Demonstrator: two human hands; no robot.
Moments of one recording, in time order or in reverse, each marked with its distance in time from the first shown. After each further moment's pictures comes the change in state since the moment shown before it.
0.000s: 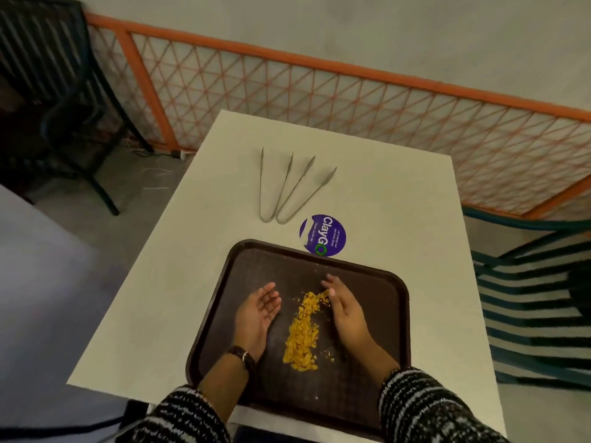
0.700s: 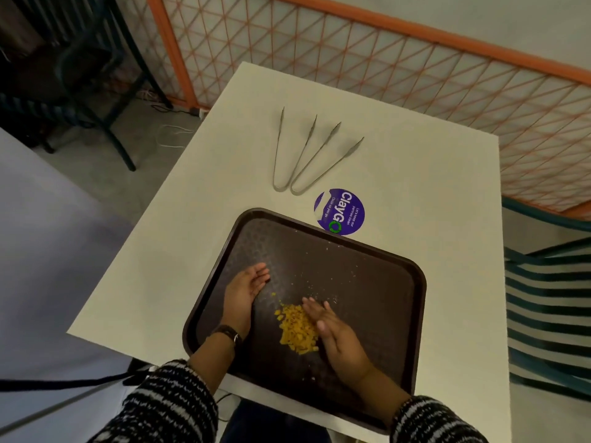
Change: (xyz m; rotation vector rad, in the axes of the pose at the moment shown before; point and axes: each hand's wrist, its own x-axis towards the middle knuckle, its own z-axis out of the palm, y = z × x) left_hand 0.025 -0.012 -0.037 0.261 0.080 0.205; right_hand -0.052 0.027 0.016 -0.051 -0.392 -0.223
